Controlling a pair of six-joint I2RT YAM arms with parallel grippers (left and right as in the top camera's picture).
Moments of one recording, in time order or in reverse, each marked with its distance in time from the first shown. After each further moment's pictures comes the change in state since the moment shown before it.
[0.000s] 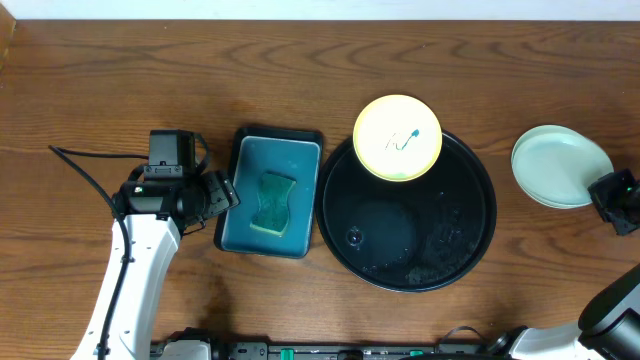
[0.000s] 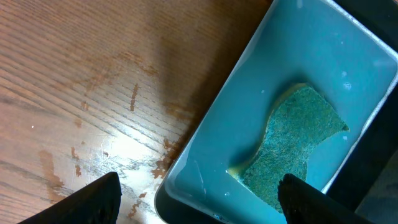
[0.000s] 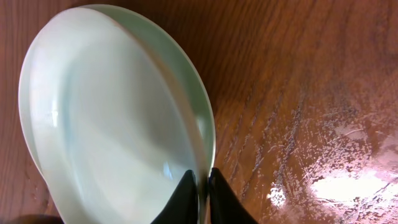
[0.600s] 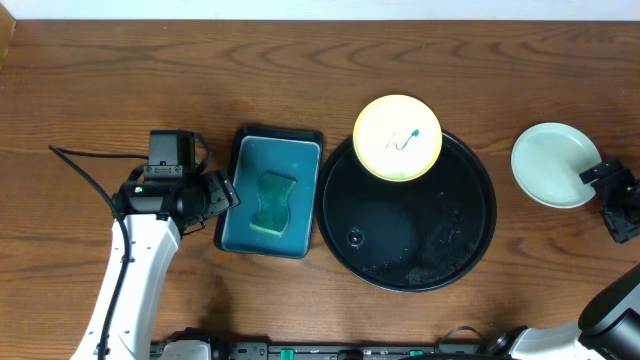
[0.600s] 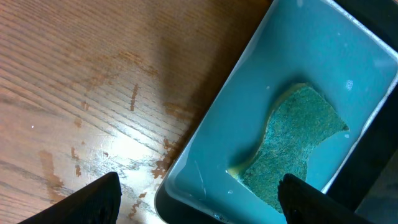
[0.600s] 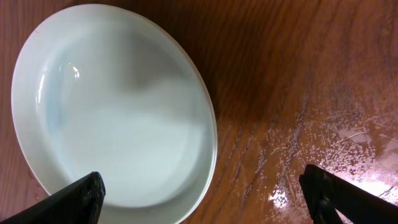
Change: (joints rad) left arm 0.000 0.000 0.000 0.000 0.000 0.000; right arm 0.002 0.000 0.000 0.006 -0.006 -0.004
